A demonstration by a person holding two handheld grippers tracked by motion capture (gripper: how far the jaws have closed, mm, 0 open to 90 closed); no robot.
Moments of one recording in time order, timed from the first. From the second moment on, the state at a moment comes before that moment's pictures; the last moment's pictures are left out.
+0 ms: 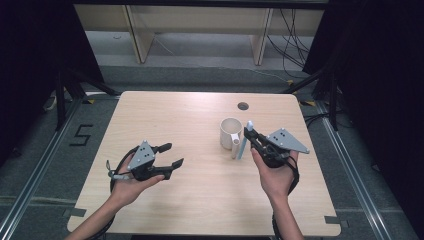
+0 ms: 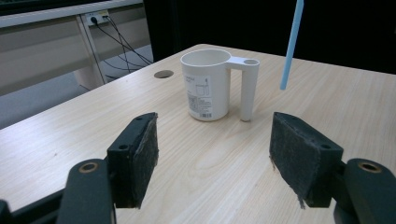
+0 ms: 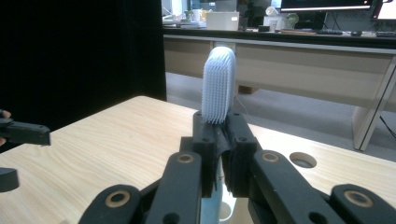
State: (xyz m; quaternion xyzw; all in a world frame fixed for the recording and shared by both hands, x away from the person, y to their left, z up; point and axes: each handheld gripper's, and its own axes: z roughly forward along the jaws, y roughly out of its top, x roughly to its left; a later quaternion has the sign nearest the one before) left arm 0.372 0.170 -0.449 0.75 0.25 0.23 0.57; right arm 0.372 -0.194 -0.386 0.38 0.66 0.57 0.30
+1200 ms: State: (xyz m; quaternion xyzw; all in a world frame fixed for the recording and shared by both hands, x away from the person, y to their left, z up) left arm 0.366 0.193 -0.468 0.74 0.28 0.22 0.56; right arm 0.393 -0.186 -0.351 0.37 0.65 0.58 0.32
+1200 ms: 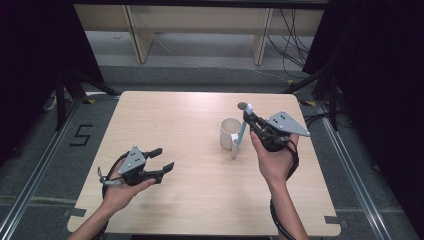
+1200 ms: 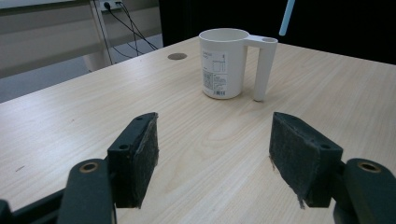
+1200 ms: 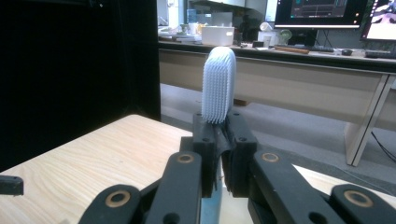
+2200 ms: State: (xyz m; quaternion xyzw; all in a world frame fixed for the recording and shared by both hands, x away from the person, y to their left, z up) left arm 0.366 0.195 -0.470 0.75 0.29 0.22 0.55; right arm 0.411 -0.179 -0.363 0.38 0.66 0.56 0.32
